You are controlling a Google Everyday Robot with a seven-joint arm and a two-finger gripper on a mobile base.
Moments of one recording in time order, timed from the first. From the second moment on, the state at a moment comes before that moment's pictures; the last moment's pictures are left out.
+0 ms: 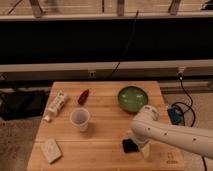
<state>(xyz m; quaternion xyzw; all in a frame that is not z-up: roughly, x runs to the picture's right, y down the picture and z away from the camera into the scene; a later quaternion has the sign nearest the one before) 0.166 0.299 0.755 -0.33 -0.08 -0.25 0.90</state>
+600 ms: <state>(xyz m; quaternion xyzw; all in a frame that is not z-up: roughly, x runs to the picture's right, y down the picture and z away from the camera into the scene) 0.164 0.301 0.758 -0.33 -0.09 -0.27 0.90</state>
